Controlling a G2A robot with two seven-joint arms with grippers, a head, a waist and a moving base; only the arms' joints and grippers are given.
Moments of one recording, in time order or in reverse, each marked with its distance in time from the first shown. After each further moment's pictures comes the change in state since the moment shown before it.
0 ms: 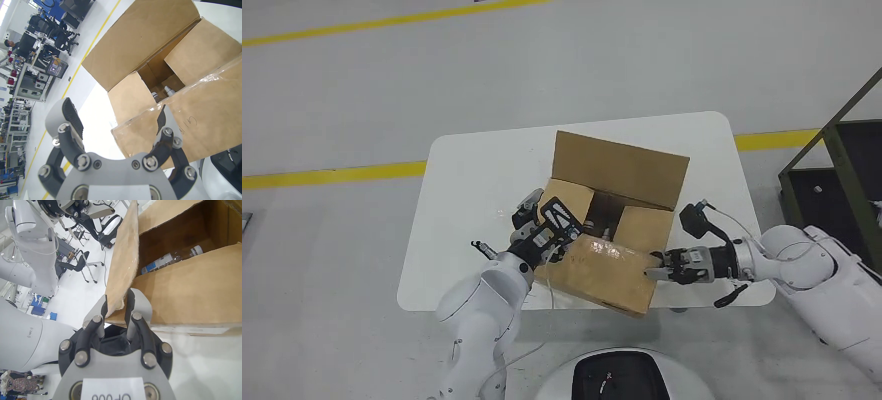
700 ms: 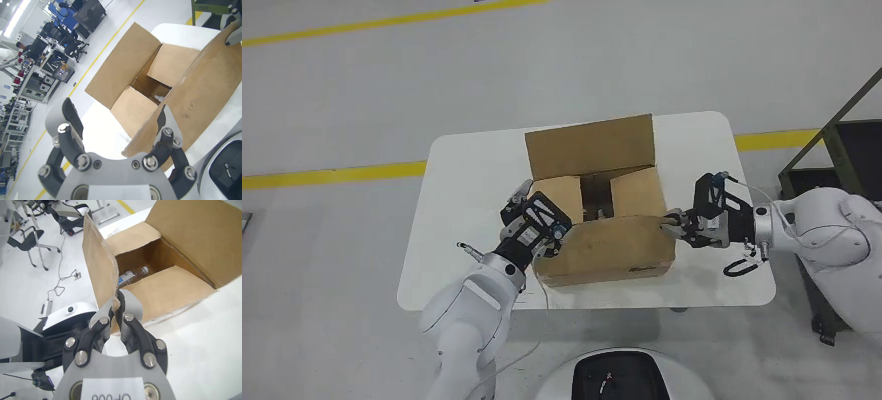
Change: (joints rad) left arm 0.018 0.009 -0.044 -0.093 -0.107 0.040 0.028; right arm 0.029 0.025 0.160 -0.170 -0.556 -0.056 -0.249
